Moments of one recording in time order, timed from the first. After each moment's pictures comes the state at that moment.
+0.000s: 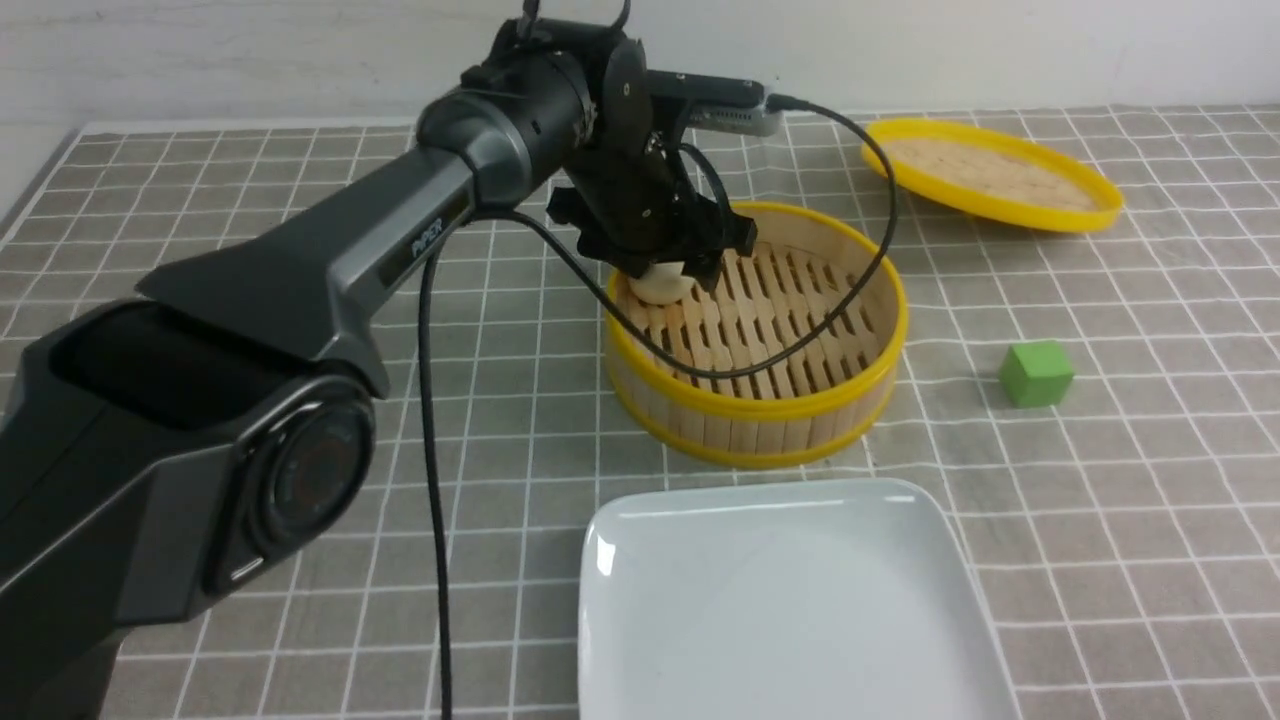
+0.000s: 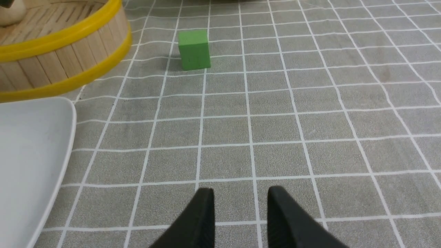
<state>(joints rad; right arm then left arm) 0.01 -0.01 0.02 0.06 0.40 0.04 -0.49 2.40 -2.25 -0.06 0.90 -0.04</state>
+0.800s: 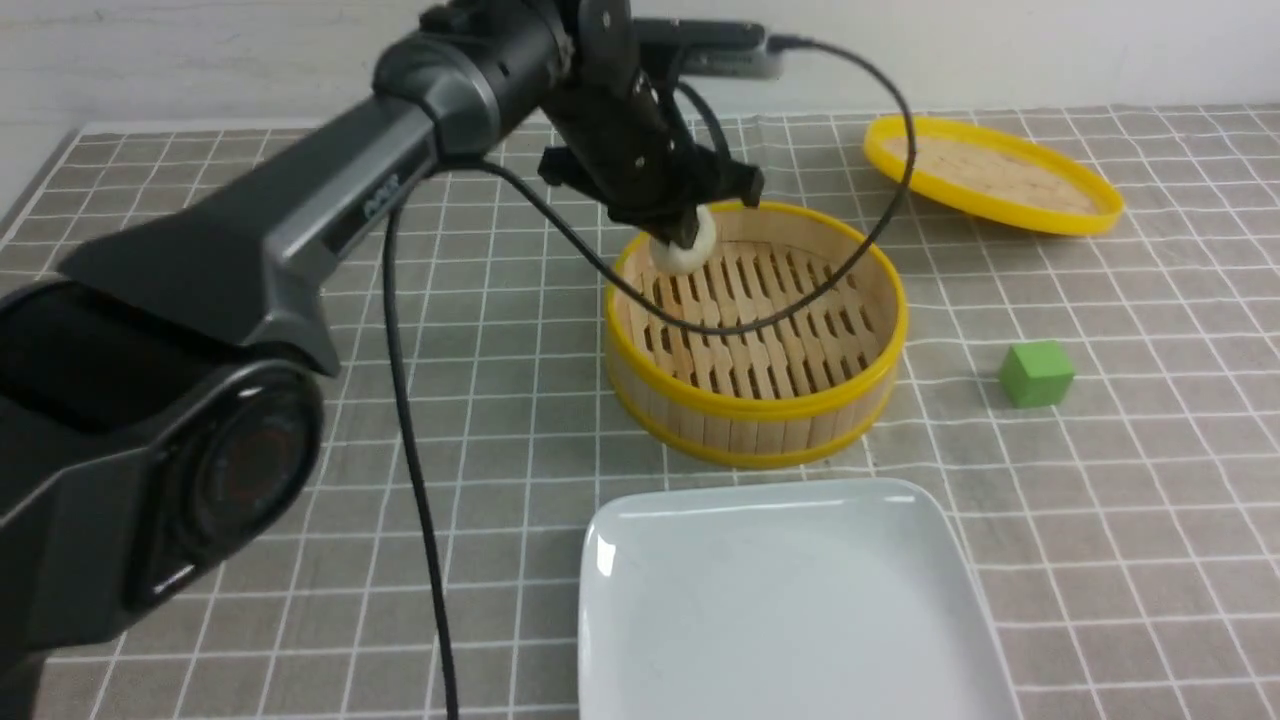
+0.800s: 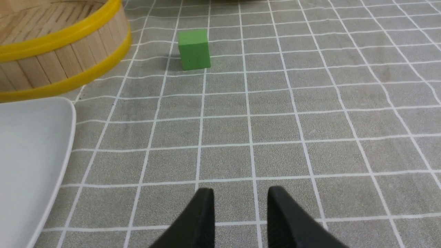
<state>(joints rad) 0.01 -0.01 0.02 0.06 0.40 0.04 -0.49 2.24 -2.25 -0.15 1.02 -0.04</state>
